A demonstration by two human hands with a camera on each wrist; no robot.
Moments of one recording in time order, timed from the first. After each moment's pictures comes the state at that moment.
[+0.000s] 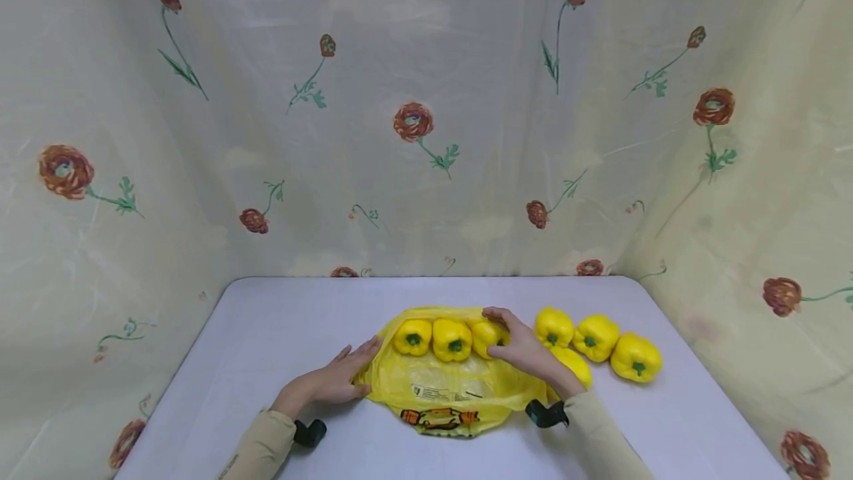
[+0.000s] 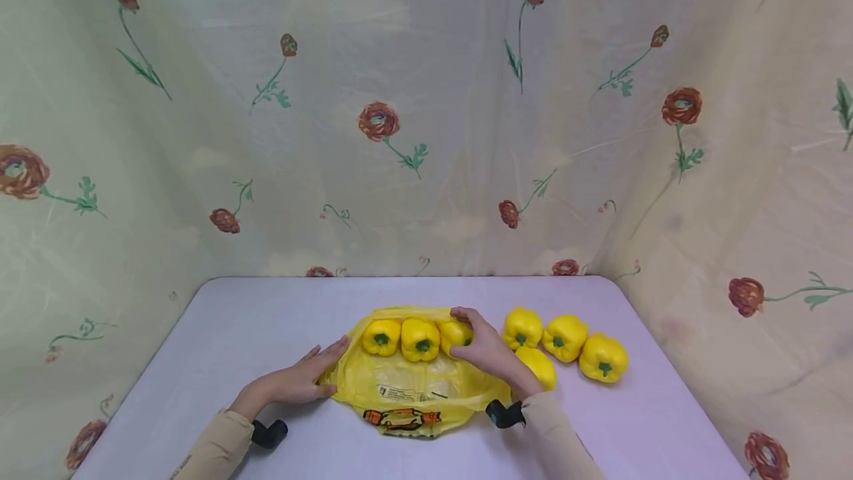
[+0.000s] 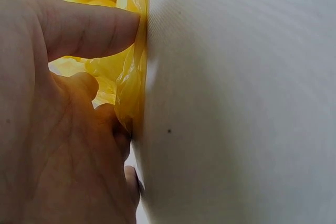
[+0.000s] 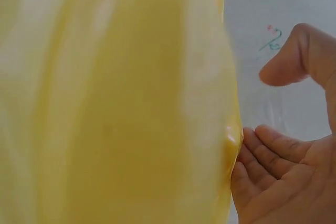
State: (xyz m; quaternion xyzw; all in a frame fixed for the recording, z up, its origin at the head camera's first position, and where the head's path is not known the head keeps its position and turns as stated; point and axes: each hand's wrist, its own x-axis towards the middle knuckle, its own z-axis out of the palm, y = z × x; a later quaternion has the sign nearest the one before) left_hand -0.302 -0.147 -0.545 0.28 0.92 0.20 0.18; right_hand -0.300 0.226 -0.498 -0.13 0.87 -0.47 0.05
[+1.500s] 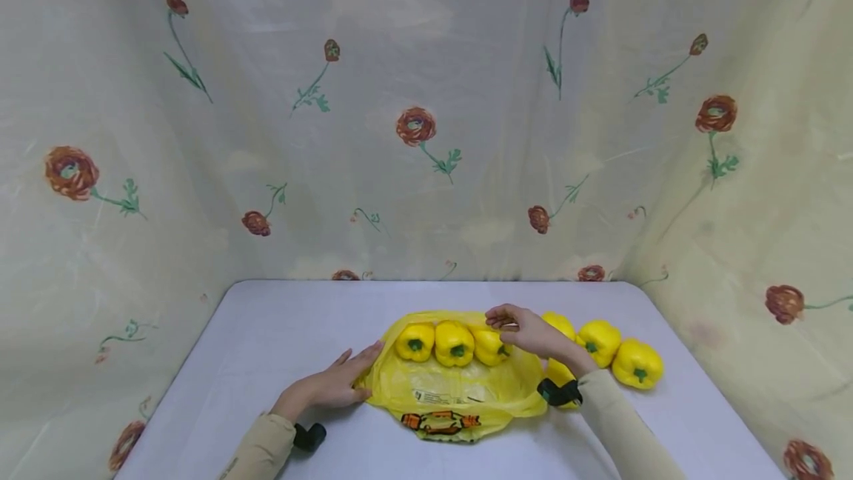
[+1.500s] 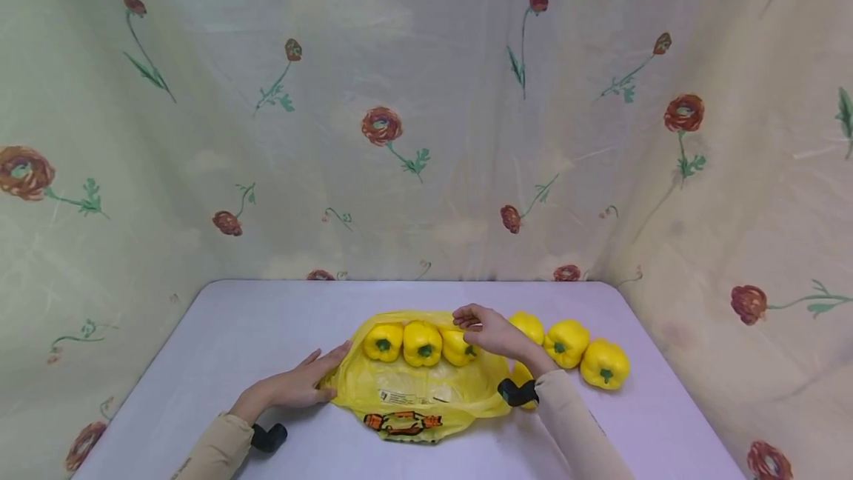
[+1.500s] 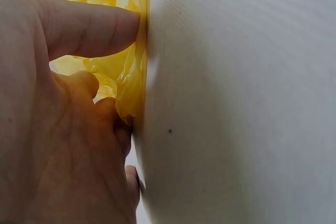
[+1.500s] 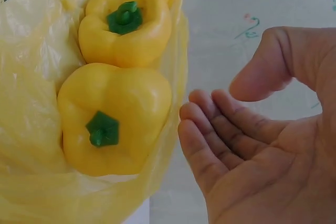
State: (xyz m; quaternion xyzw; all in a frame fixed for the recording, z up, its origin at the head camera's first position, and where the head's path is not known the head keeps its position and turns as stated) left_hand -0.302 -0.146 -0.544 0.27 0.92 0.22 0.19; right_hand -0.320 0.241 -0.461 -0.19 0.87 -0.43 0.14
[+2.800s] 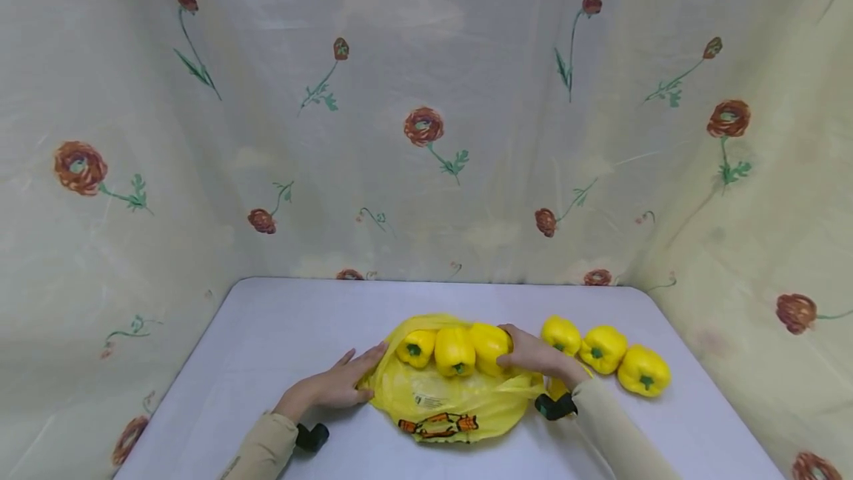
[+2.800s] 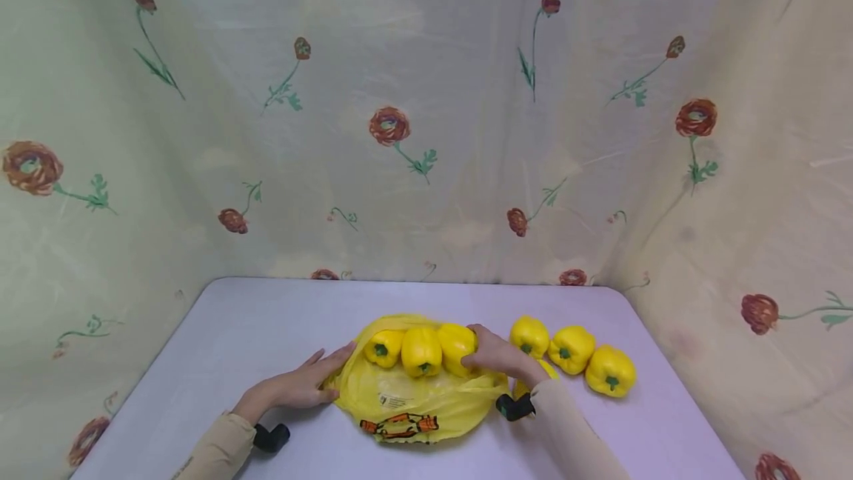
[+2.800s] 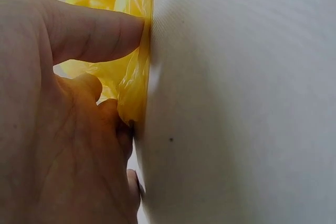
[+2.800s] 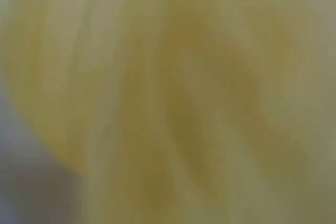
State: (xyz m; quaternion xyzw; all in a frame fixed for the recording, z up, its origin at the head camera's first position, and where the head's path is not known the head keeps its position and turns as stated) left_hand -0.304 -0.150 -0.546 0.28 0.91 0.22 0.19; right_hand -0.322 0.237 -0.494 -0.11 0.91 -0.36 0.18
